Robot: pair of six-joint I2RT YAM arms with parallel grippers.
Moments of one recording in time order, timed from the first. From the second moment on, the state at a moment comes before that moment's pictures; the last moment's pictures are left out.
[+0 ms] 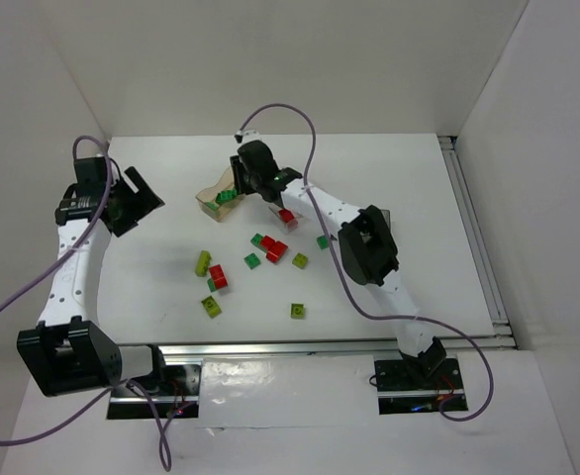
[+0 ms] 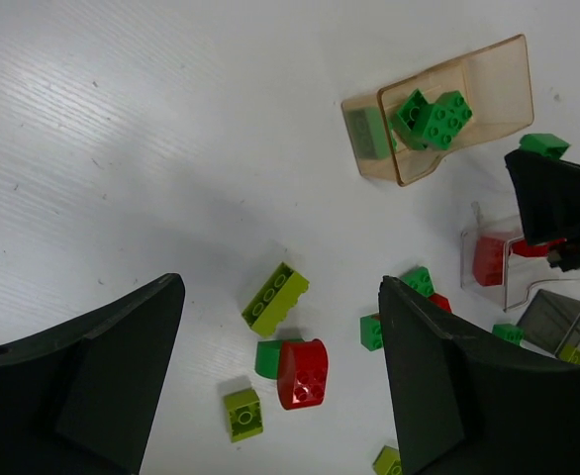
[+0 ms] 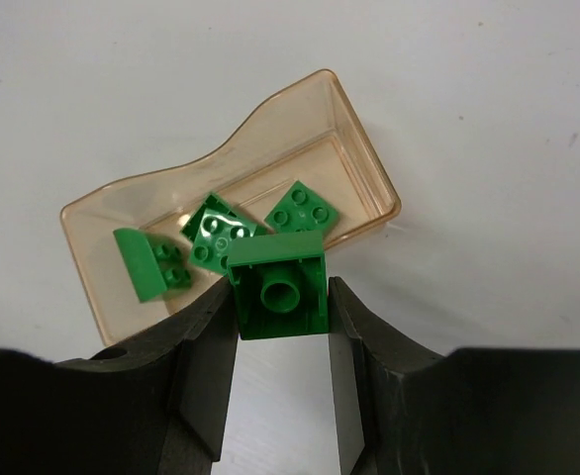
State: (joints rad) left arm 0.19 1.28 1.23 -0.76 0.07 -0.53; right arm 0.72 2.37 2.11 -0.27 0.15 0.29
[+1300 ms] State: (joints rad) left arm 0.19 1.26 1.22 -0.72 0.20 -0.53; right arm 0.63 1.54 0.90 -0.27 0.32 0.57
